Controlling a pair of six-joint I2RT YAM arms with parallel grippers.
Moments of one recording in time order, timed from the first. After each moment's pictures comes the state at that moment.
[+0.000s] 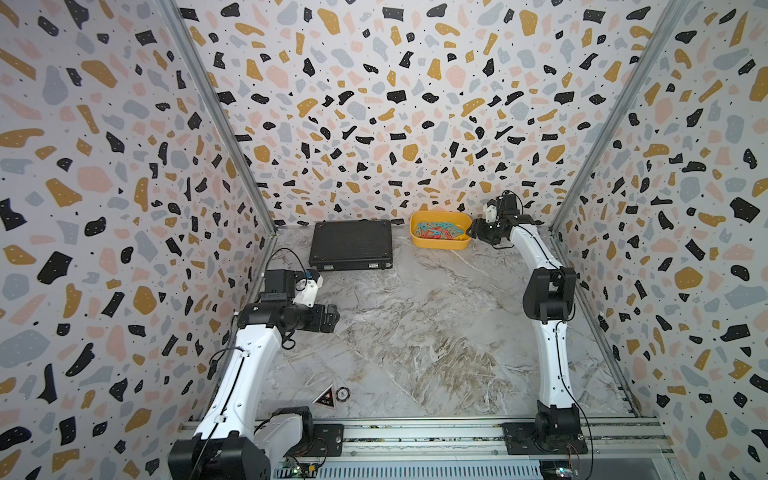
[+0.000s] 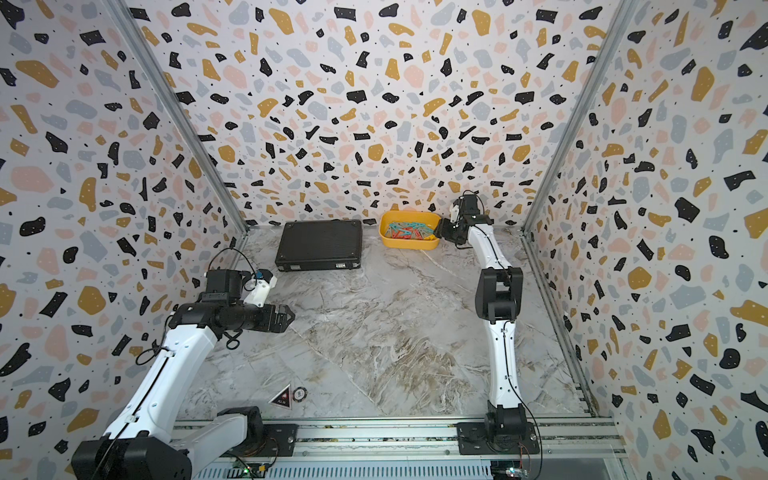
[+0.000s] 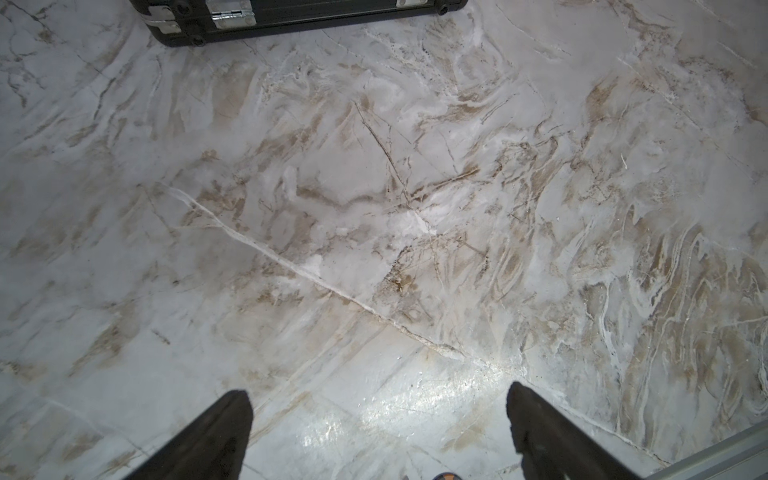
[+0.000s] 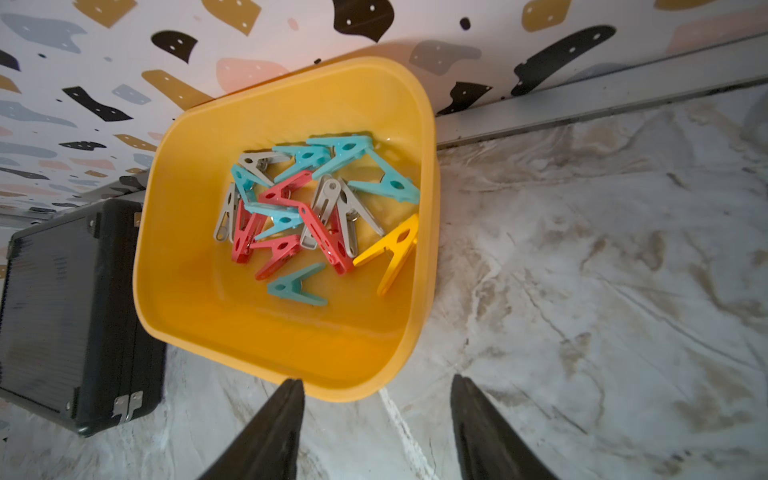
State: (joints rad) left arm 0.05 1.08 0.94 -0.90 0.30 0.17; right arm 0.09 2.56 2.45 -0.75 -0.36 0.30
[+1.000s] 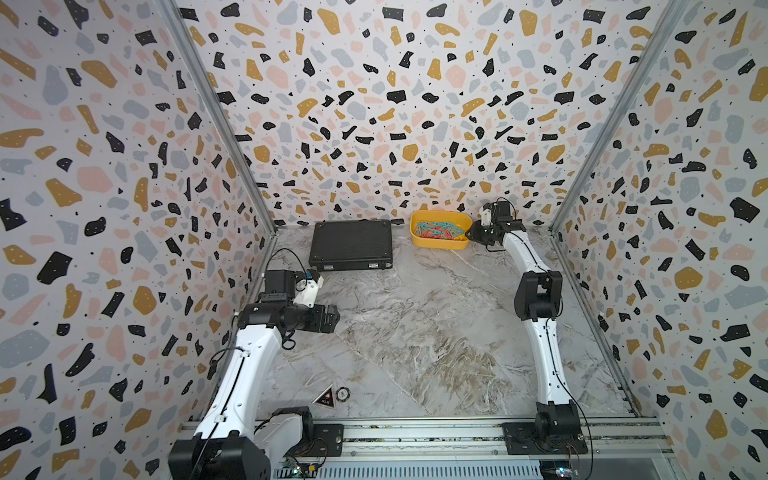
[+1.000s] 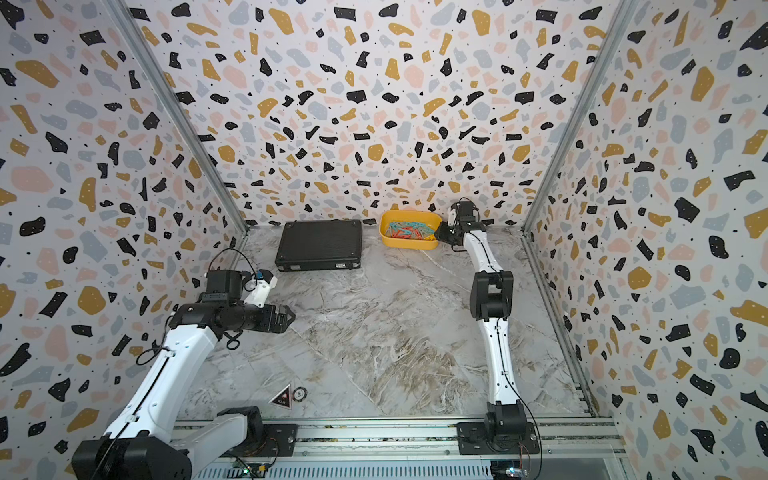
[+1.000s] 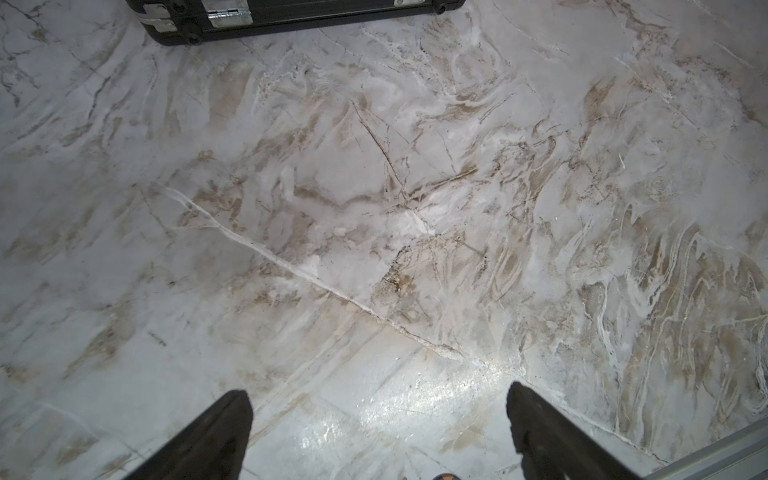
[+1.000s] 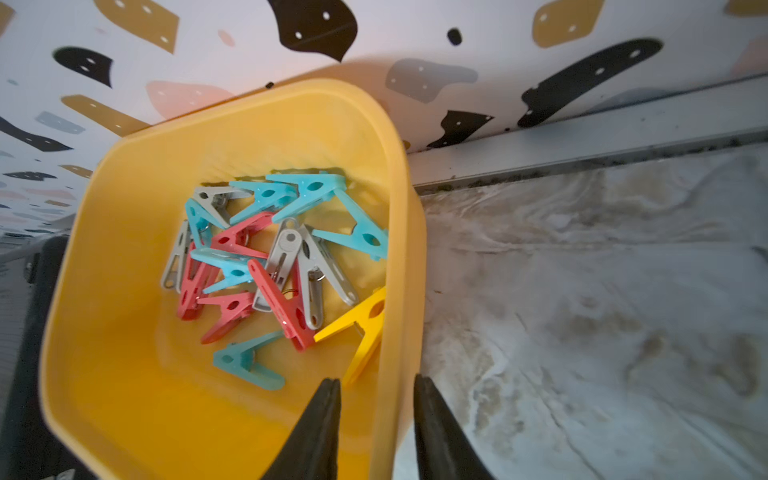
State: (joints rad) left arm 0.05 1.08 0.93 -0.89 0.31 0.17; right arm 0.09 2.74 2.61 -0.66 -0.35 0.32
